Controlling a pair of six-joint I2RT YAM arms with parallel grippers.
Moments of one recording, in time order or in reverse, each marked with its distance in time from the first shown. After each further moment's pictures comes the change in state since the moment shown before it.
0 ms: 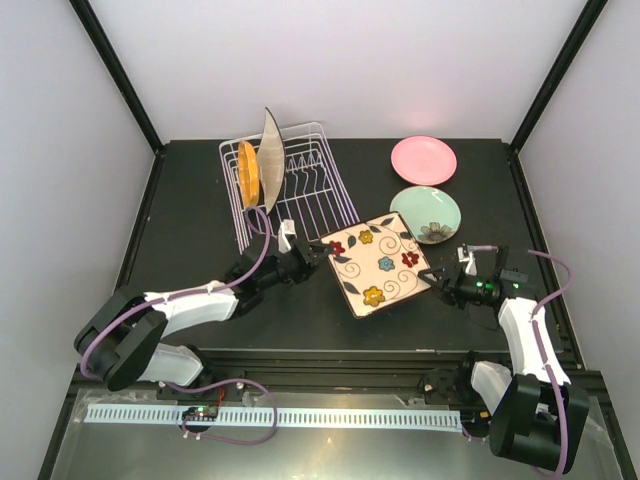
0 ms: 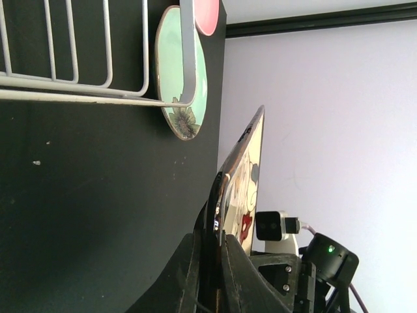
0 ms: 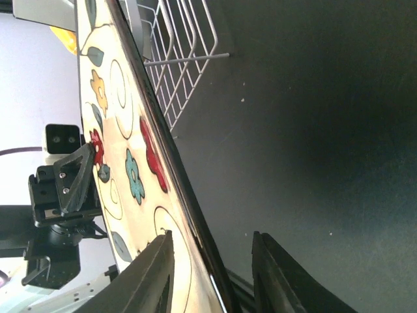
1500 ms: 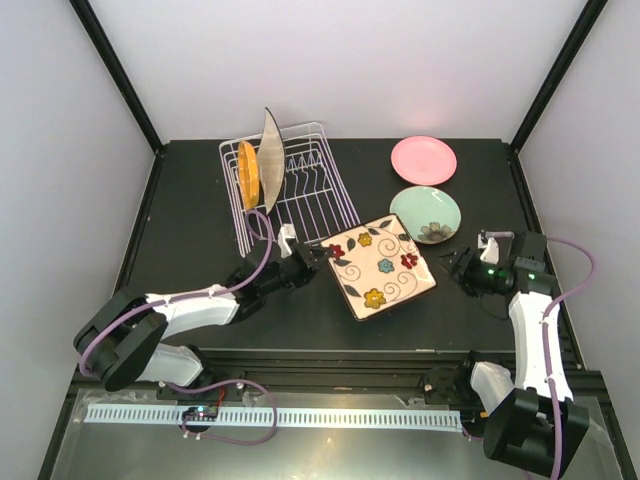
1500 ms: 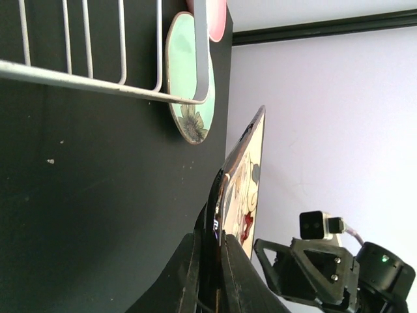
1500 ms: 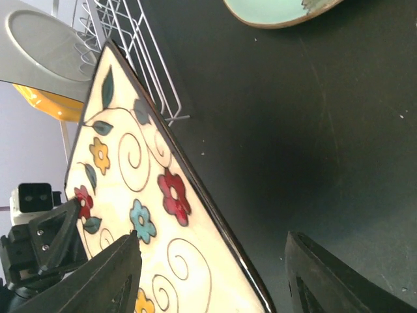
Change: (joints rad) left arm -0.047 -0.002 -0.028 0.019 -0.078 -0.002; right arm -0.049 -0.032 0.201 -0.175 0.234 -0.039
